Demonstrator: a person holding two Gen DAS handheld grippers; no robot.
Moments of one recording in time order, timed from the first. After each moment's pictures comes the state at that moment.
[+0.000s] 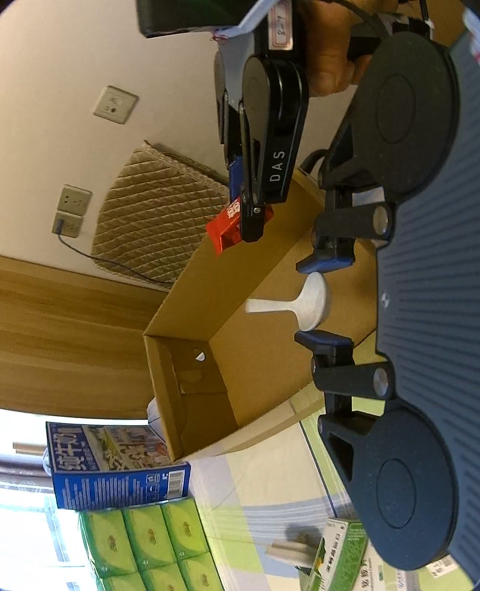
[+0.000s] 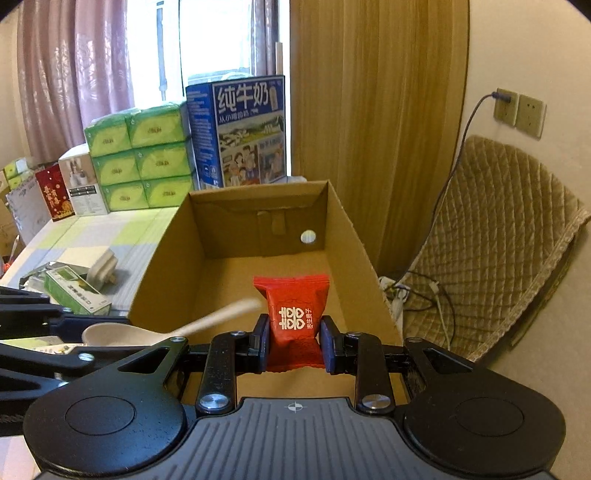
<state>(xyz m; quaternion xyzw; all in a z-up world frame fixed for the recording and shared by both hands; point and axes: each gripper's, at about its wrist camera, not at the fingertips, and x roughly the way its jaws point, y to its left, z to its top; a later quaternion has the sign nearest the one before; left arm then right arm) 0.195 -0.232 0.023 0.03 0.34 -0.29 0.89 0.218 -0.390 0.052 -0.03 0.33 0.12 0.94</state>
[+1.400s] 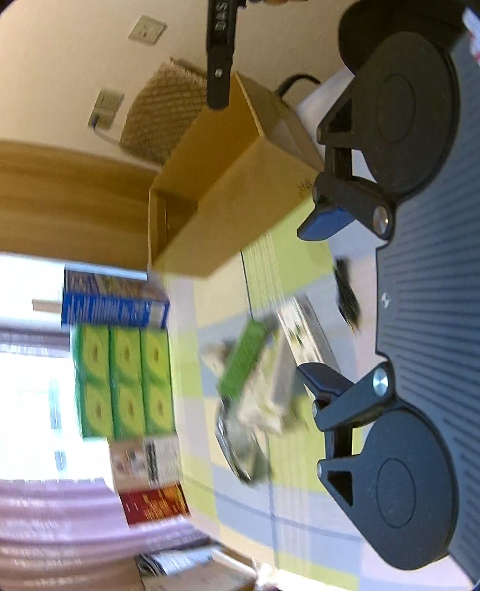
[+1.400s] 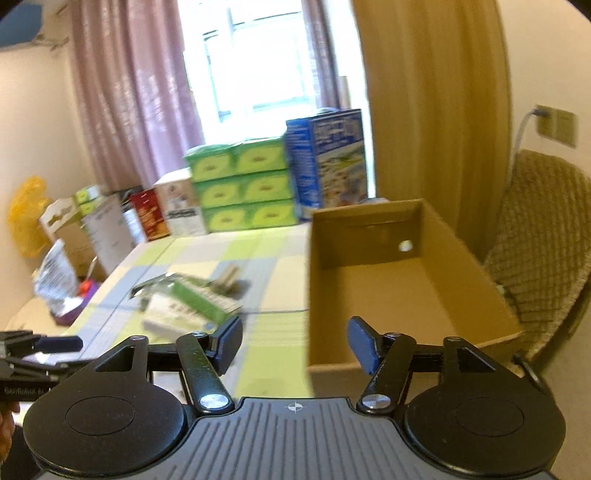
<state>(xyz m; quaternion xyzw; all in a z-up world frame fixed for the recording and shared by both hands) 0.060 -0.038 0.038 -0.01 0.33 -0.11 0.94 0.094 -0.313 0.092 0.02 0.29 0.22 0.93</state>
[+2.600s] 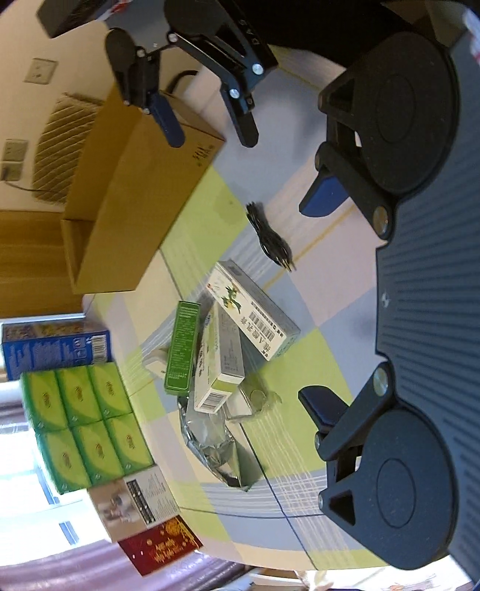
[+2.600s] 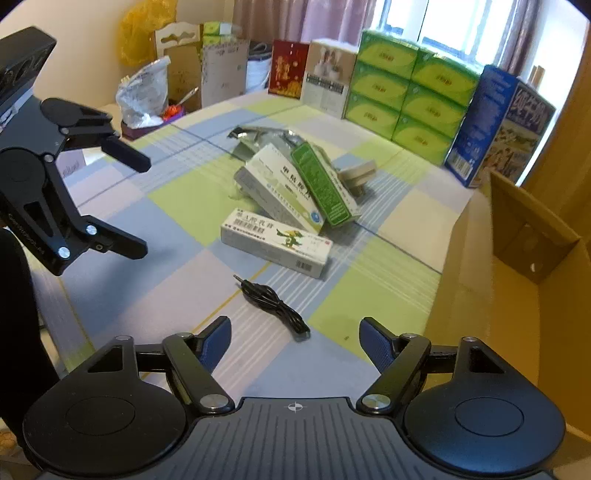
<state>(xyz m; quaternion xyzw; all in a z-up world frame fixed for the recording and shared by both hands) 0.101 0.011 -0.014 0.14 0.39 -0.22 0.89 0.114 -0.196 -0.005 -0.24 0.37 0.37 0.82</state>
